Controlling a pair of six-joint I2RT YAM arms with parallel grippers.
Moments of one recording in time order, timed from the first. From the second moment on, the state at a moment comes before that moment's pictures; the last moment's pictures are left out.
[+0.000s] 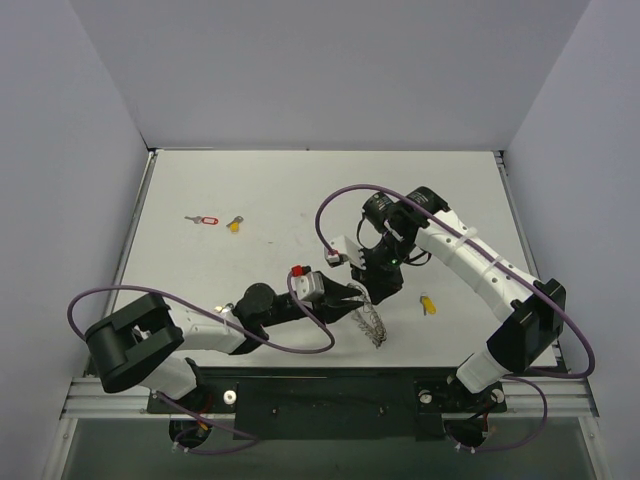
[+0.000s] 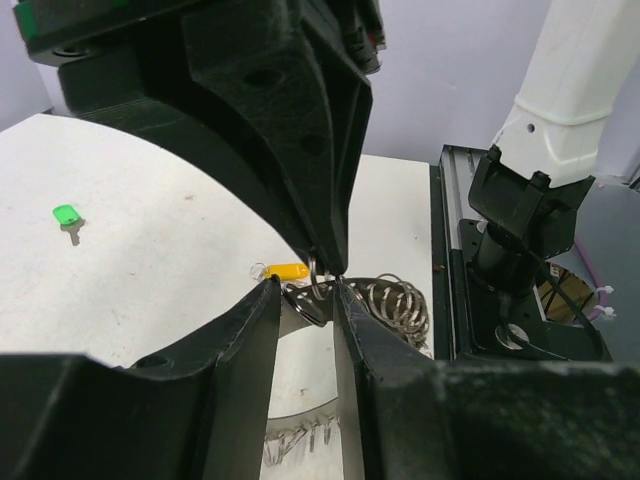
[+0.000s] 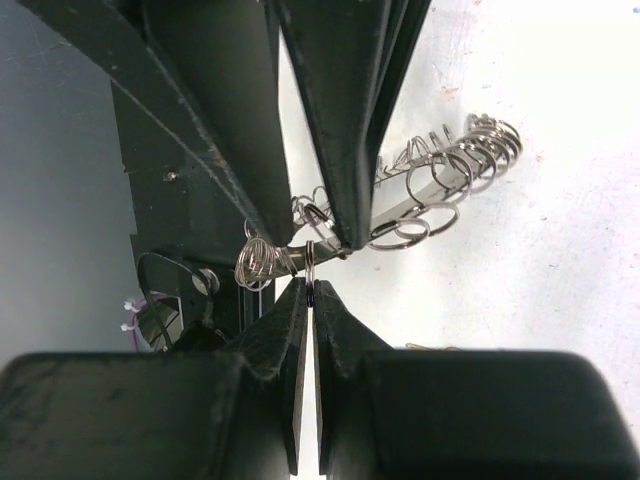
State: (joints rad) left arm -1.00 1.45 0.40 1.26 0.36 -0.15; right arm 0.66 1.55 1.49 -1.45 -0.53 -0.90
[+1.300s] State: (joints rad) left arm -1.01 1.40 0.36 1.20 0.29 -0.14; right arm 0.66 1.57 1.51 -1.44 -0.55 -0.92
